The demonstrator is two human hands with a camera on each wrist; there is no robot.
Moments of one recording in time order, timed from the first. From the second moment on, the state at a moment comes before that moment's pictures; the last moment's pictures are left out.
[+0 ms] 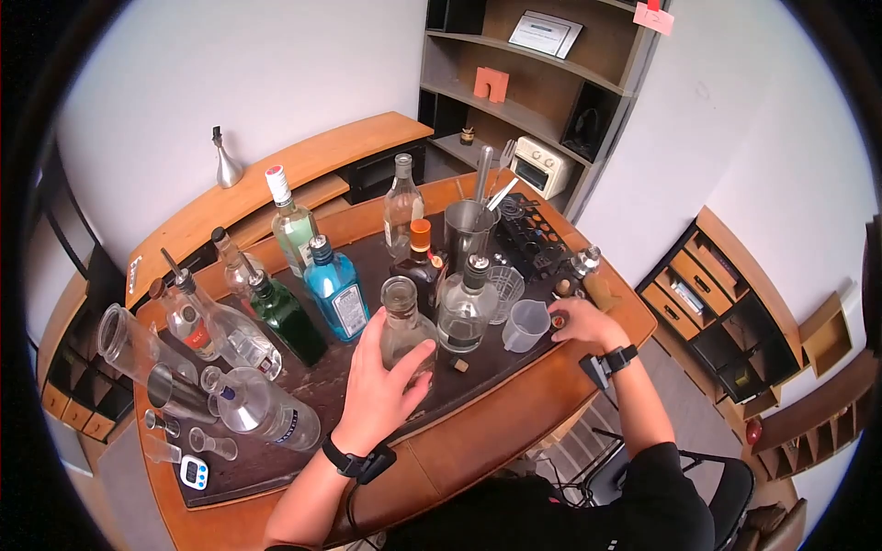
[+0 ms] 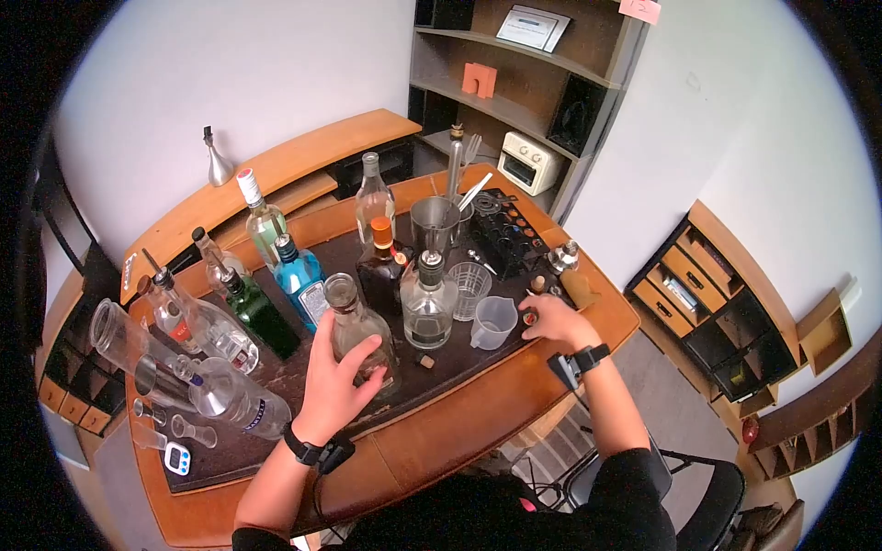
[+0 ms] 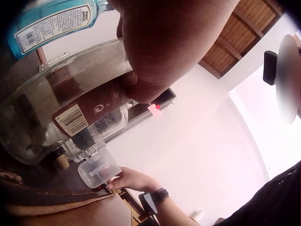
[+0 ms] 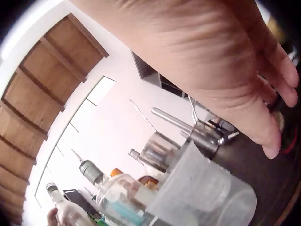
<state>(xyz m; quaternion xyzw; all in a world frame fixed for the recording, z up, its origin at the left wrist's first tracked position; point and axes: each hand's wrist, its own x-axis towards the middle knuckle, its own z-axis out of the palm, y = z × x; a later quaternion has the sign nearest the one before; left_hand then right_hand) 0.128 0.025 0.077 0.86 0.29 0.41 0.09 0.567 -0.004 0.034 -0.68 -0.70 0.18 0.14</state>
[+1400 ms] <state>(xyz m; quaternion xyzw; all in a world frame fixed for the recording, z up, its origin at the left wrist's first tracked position) 0.125 0.027 0.084 0.86 0.28 0.41 0.11 0.305 0.028 0.185 -0.39 -0.73 0.10 0.55</state>
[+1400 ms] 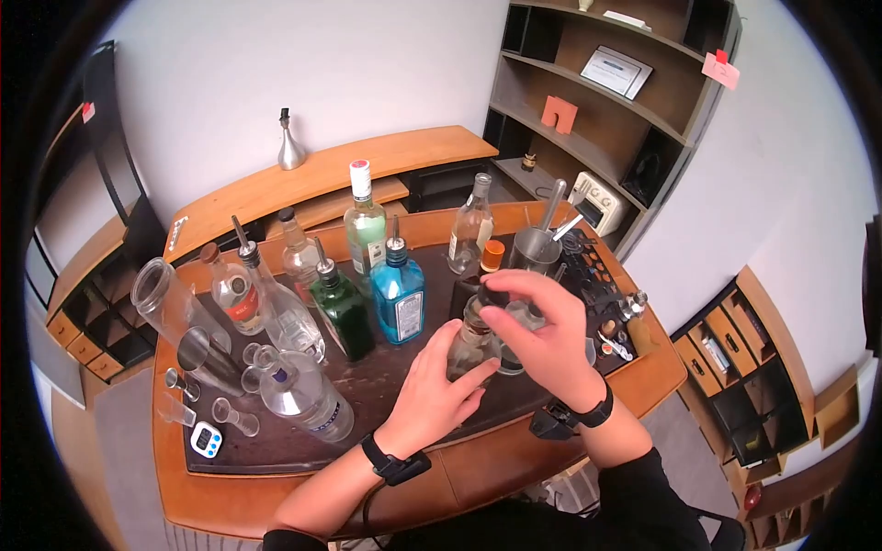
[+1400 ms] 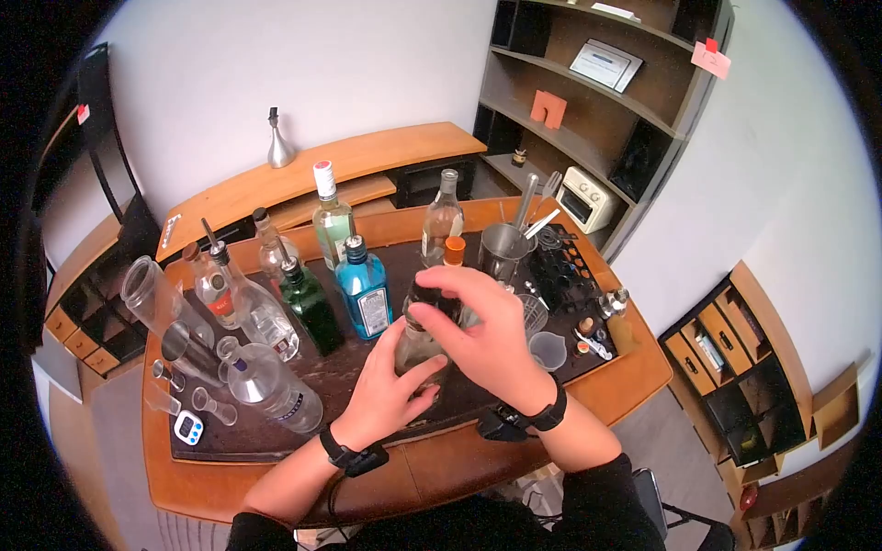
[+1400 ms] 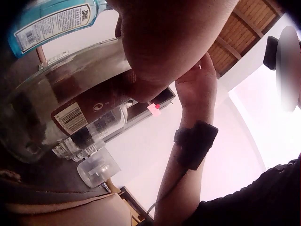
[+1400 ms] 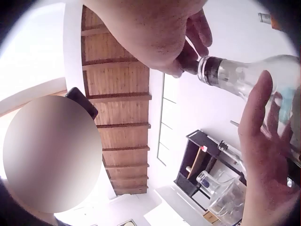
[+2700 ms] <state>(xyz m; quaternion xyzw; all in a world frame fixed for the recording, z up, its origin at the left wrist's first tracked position) 0.124 0.041 0.048 0.73 0.34 0.59 0.08 0.360 -0.037 0.026 -0.60 -0.77 0.00 0.21</state>
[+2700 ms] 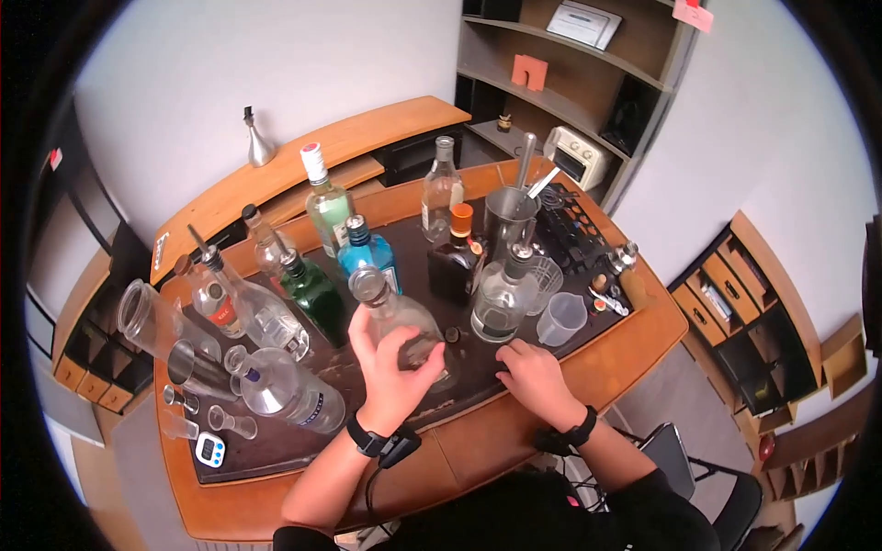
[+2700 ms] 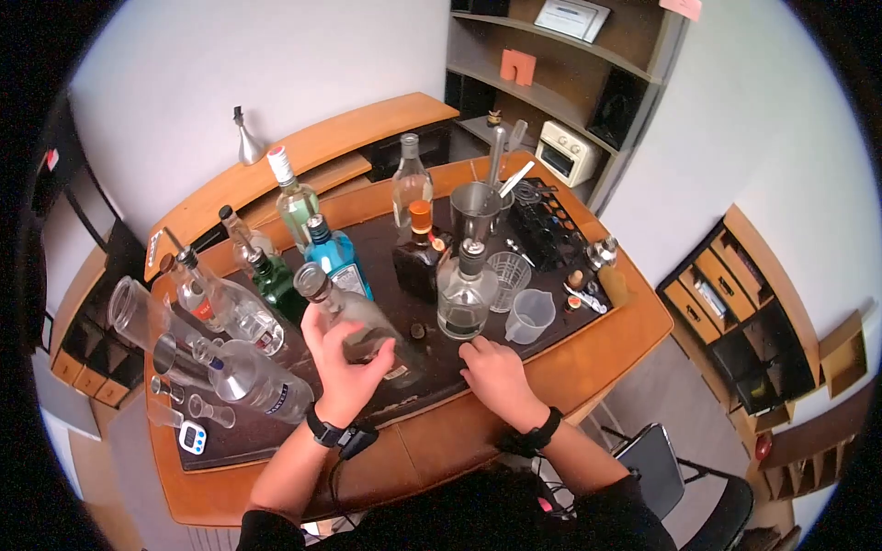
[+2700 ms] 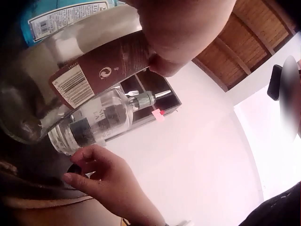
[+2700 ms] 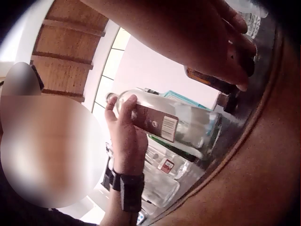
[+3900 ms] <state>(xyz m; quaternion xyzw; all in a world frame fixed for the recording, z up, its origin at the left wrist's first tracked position) 0.120 0.041 0.070 0.79 0.33 0.50 0.08 0.267 0.062 0.166 -0.29 -0.68 0.22 0.64</state>
